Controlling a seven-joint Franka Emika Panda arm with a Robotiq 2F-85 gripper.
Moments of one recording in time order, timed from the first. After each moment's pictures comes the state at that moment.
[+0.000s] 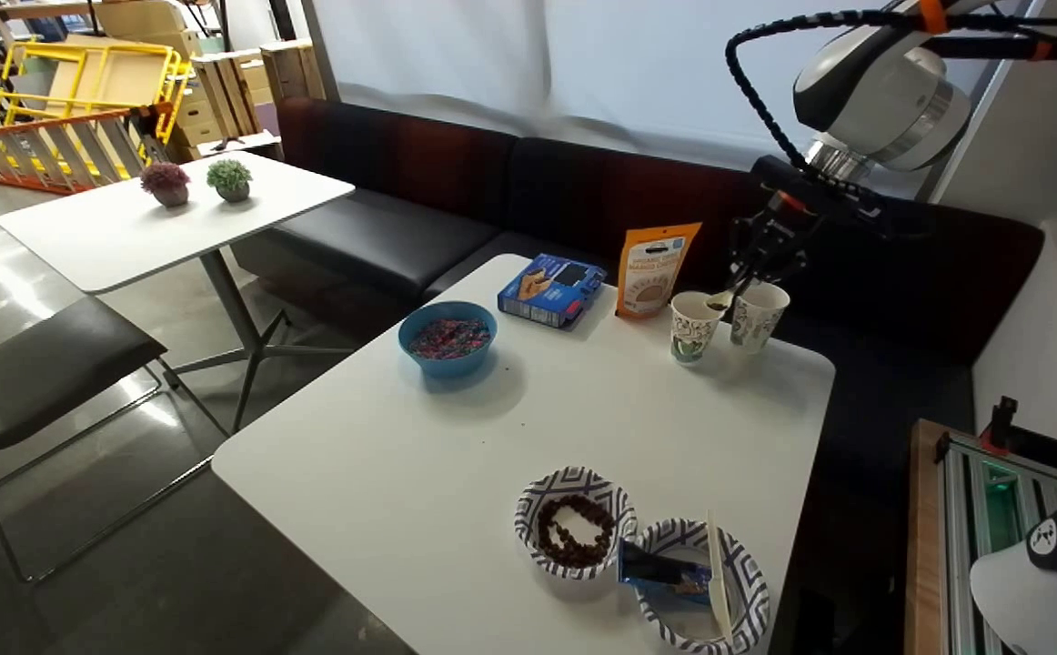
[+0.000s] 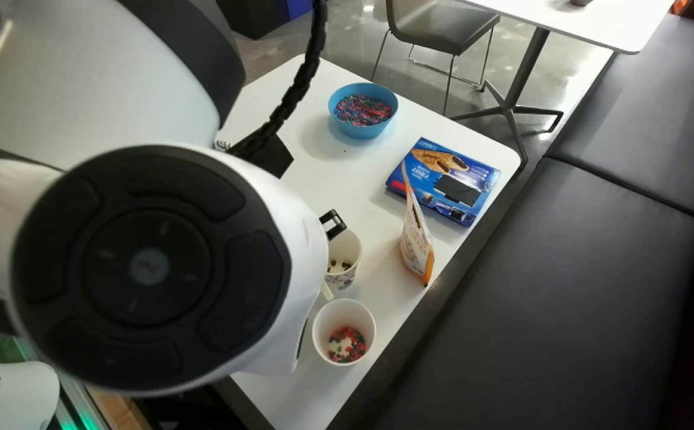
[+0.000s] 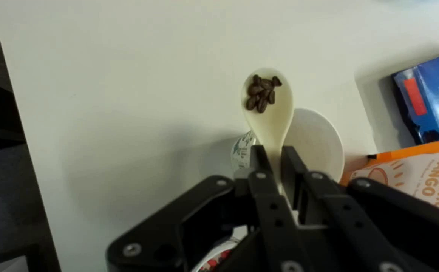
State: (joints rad) arm -0.34 -0.07 -0.33 -2.49 0.68 2.35 0.62
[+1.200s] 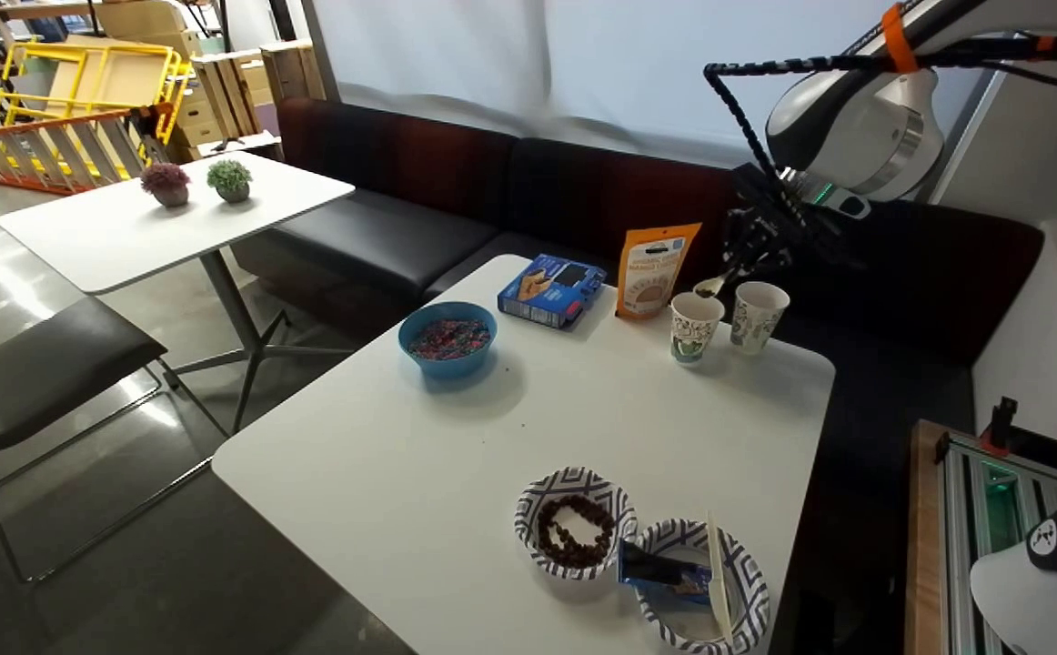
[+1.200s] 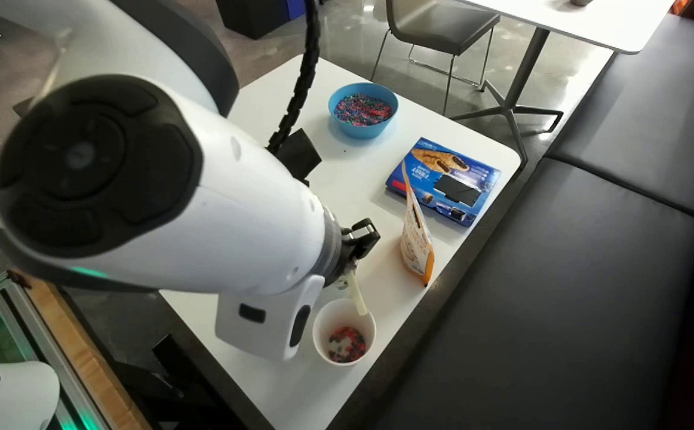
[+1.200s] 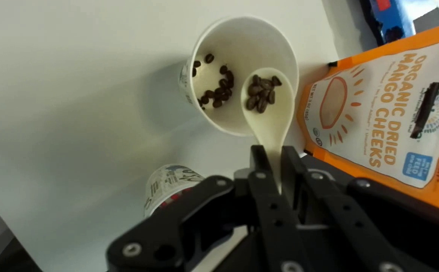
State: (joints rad) arm -0.31 -0.02 -0.26 -2.53 0.63 2.76 0.81
